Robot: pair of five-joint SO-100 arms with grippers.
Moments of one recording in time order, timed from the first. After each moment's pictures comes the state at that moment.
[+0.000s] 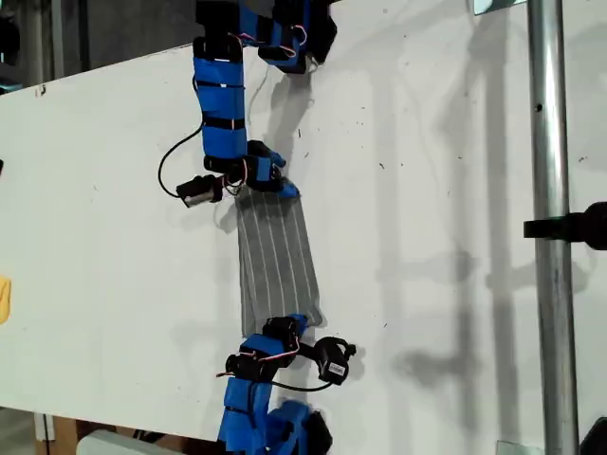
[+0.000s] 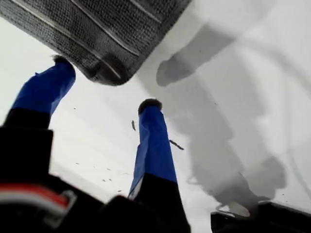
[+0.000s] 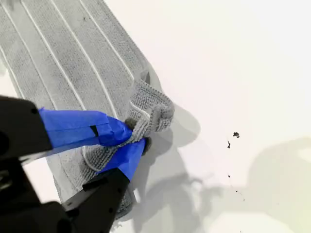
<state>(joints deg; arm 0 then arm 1) -3.5 104.0 122.4 57.2 -91.1 13.0 77.5 97.6 76.7 58.4</state>
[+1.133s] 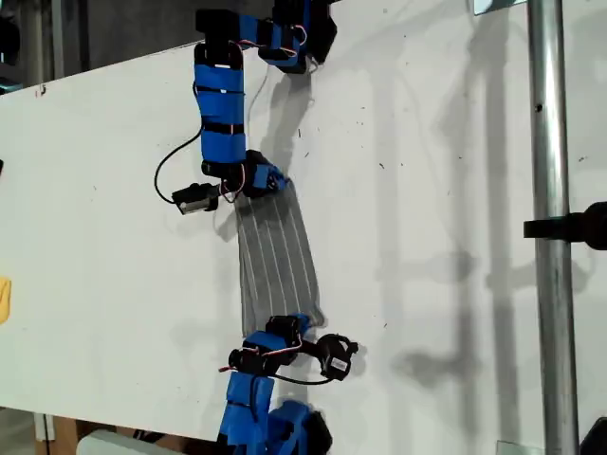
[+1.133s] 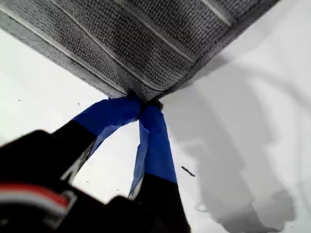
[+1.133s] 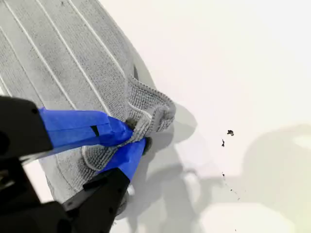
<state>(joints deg) -3.0 100.5 120.3 58.5 -91.4 12.9 76.7 92.7 76.2 57.5</state>
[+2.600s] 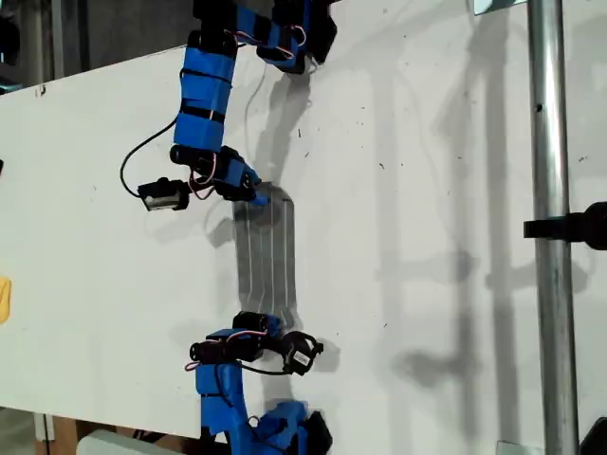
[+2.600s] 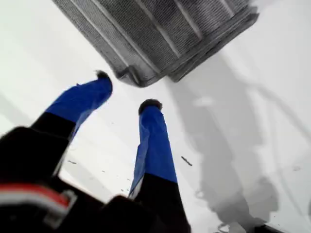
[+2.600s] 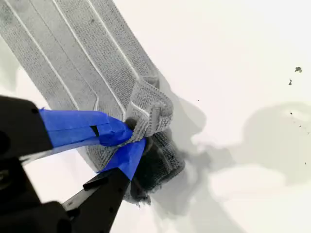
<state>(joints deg) -16.0 93.8 101.6 79.5 -74.6 15.8 80.6 81.2 83.1 54.4</state>
